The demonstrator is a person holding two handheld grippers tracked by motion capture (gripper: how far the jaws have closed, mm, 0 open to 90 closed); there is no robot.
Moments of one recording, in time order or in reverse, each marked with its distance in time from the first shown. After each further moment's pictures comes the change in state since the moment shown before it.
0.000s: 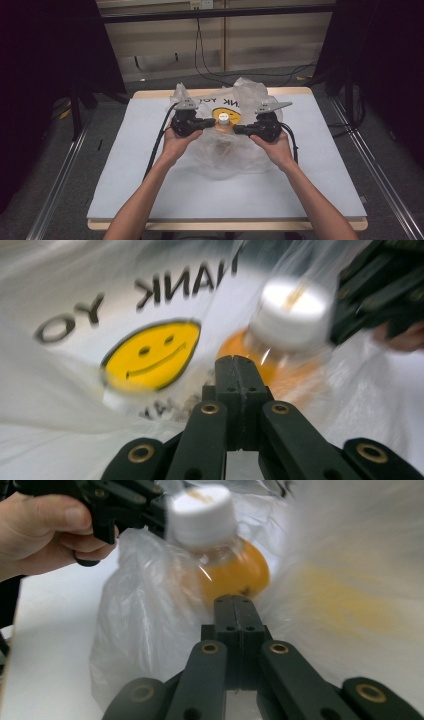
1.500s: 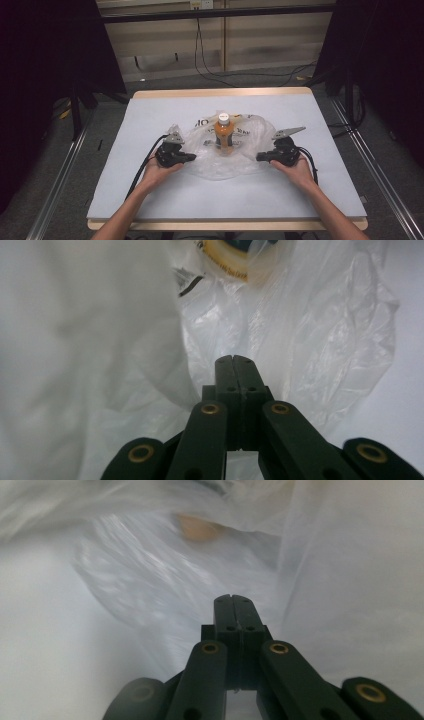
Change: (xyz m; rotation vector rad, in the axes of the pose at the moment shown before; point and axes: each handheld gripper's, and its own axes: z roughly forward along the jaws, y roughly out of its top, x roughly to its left) left arm 0.001 -0.093 -0.023 0.212 -0.046 -0.019; right arm -0.016 -0.086 -0.029 0.177 -0.008 0.113
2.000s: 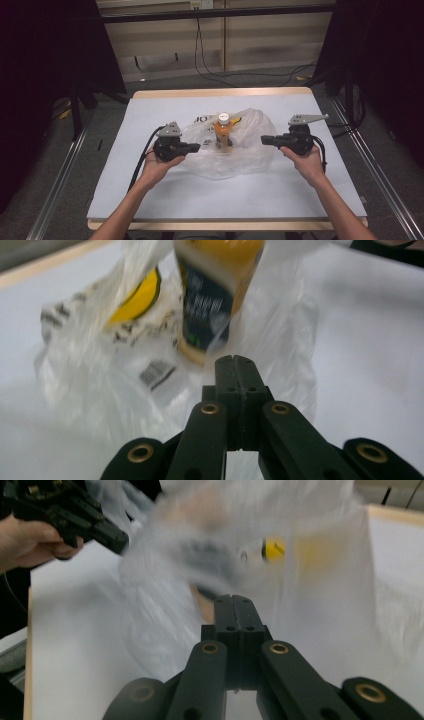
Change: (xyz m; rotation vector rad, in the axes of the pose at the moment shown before) left arm -0.022 0.045 -0.040 -0.187 -0.016 0.083; right arm 0.014 0.042 -0.052 -0.215 -0.014 -0.045
